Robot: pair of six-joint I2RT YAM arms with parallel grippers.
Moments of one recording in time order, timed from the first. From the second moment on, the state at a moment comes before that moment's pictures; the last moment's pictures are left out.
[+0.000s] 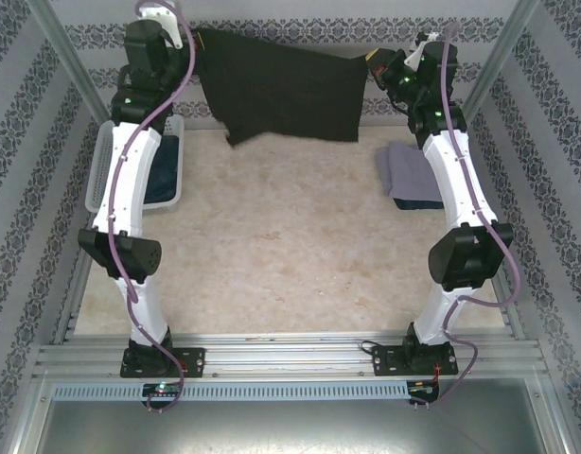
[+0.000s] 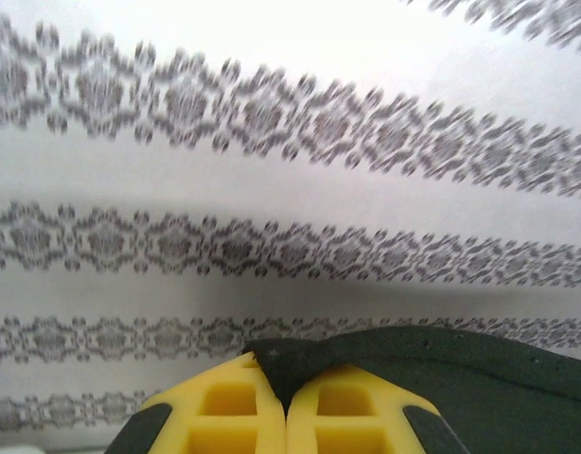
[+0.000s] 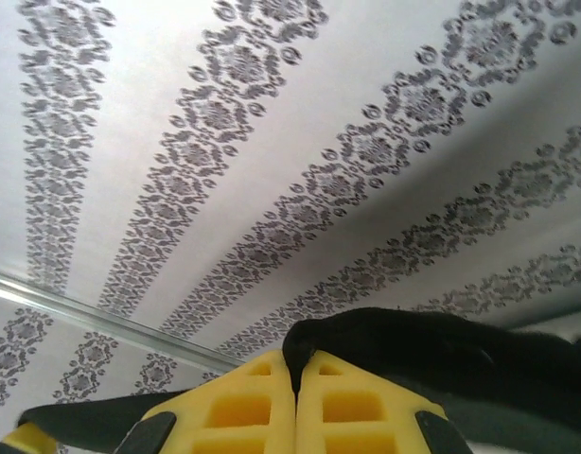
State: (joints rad) left arm -0.11 1.94 2.43 -0.56 0.06 -0.20; right arm 0.07 1.83 1.96 -0.20 -0.42 0.98
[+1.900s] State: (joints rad) left arm -0.46 1.30 0.55 -0.43 0.44 -1.12; right arm 0.33 1.47 0.69 -0.39 -0.43 0.86
